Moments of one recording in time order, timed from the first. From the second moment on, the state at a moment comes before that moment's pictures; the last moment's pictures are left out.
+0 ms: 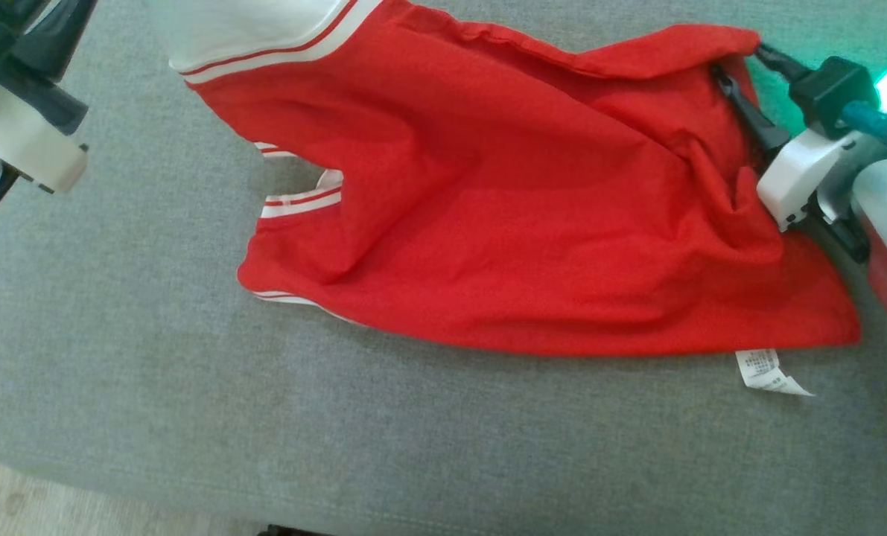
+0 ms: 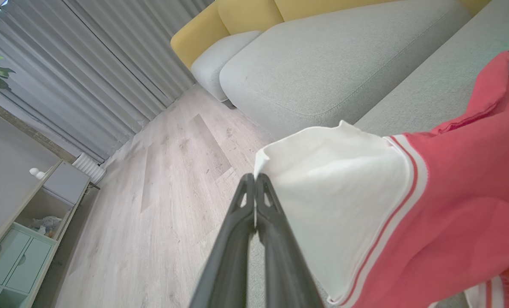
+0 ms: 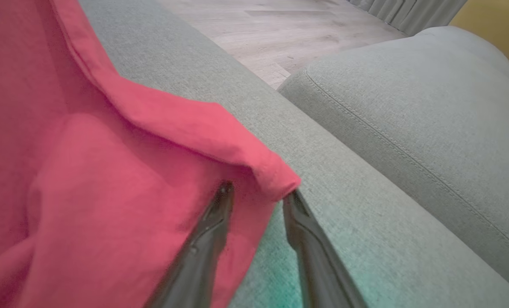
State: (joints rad) left arm -1.24 0.92 -1.22 0.18 -0.71 0.05 -0.14; right arm -0.98 -0.51 0.92 0.86 0.36 0.12 -0.25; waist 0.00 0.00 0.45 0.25
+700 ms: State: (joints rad) left arm -1.24 0.91 -1.10 0.16 -0.62 0.13 -0.25; right arm -1.00 -0.54 0.62 0.64 0.20 0.12 -0.25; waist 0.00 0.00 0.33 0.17
